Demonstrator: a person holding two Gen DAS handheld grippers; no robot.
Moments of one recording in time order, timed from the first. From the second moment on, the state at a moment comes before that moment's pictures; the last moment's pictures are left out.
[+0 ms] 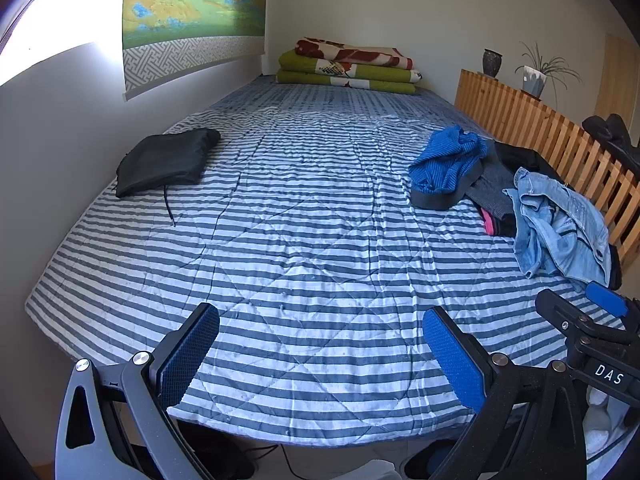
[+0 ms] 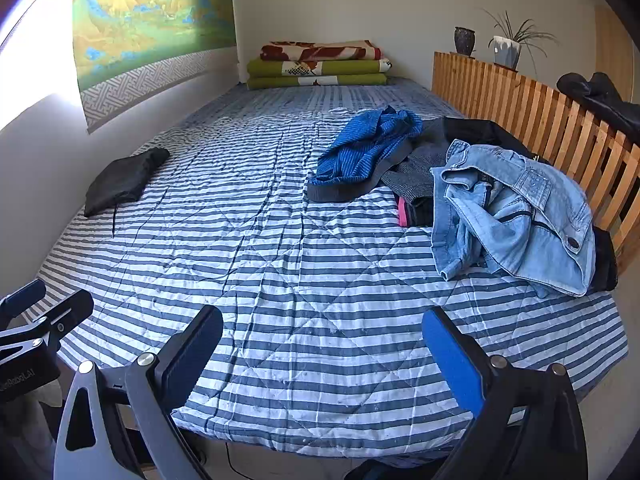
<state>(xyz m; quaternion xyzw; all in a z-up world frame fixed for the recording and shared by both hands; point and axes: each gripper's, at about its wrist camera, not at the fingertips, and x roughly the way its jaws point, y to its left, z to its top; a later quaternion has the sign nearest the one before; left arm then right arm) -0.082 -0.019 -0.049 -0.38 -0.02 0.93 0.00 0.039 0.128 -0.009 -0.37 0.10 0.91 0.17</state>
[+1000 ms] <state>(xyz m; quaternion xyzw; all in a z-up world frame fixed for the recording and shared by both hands) -0.109 0.012 -0.056 -0.39 0.01 0.92 0.05 0.043 0.193 -0.027 -0.39 0.12 0.89 0.23</state>
